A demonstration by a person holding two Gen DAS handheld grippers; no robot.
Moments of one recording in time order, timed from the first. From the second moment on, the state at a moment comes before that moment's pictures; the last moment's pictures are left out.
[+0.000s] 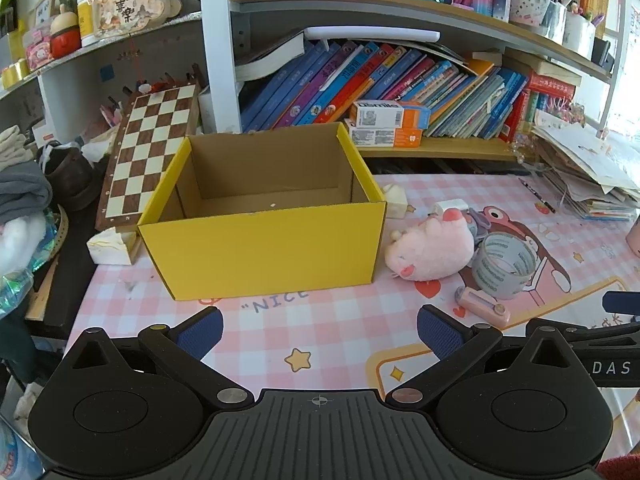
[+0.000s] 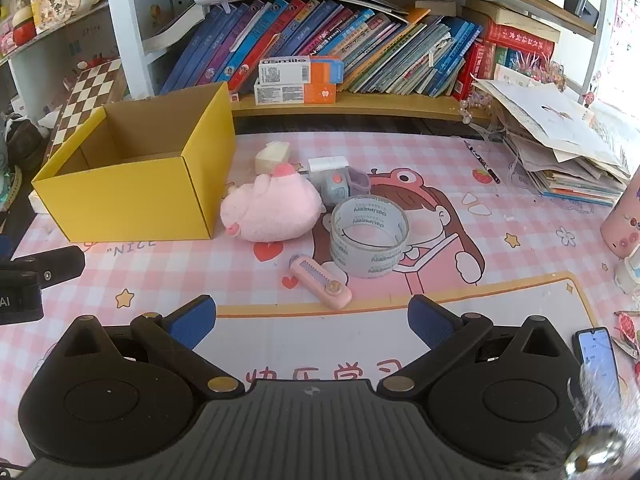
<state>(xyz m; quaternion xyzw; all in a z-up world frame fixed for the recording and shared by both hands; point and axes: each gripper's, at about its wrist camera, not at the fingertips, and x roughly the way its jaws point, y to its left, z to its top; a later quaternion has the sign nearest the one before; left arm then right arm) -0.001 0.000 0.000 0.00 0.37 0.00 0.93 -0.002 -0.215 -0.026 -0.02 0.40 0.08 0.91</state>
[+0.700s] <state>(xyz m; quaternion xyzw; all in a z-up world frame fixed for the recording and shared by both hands) -0.001 -0.001 0.000 0.00 0.37 0.00 0.93 -0.002 -0.216 -0.026 -0.02 0.40 0.08 0.91</state>
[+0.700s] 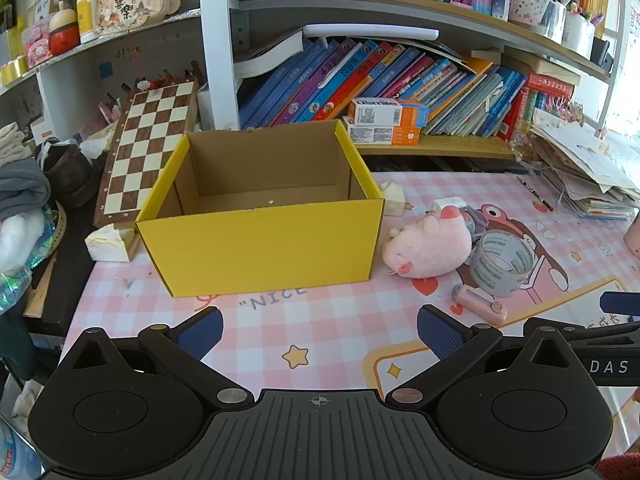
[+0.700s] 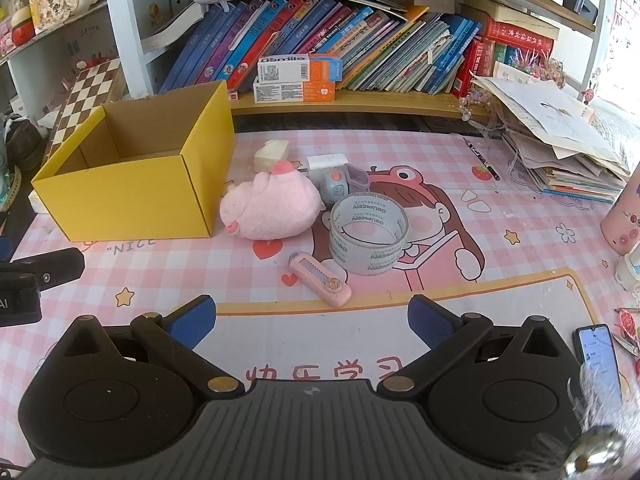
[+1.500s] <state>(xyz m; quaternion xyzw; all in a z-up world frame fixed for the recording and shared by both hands) -0.001 -0.005 0.001 -0.01 0.37 -0.02 0.93 -0.002 -0.215 -0.025 -0.02 0.40 0.08 0.91</state>
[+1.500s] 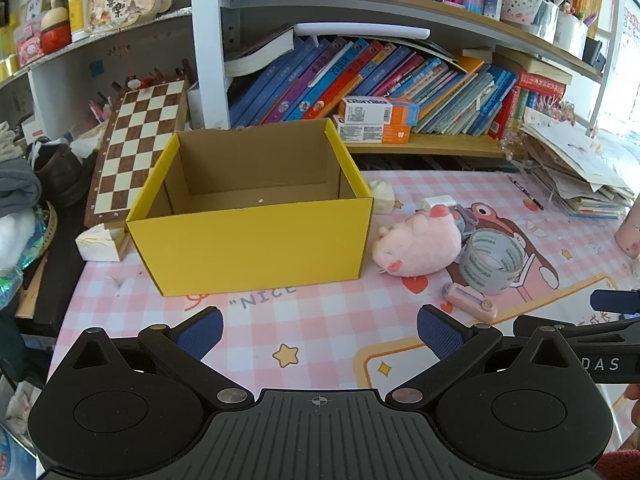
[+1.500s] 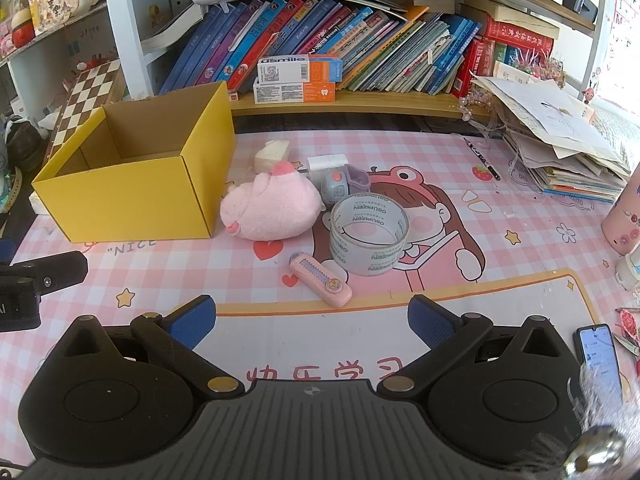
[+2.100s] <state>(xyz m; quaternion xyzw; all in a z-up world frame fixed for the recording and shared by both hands) -0.003 -0.007 0.001 0.00 0.37 -0.02 0.93 0.000 -0.215 -0.026 -0.02 0.40 0.08 0.91</state>
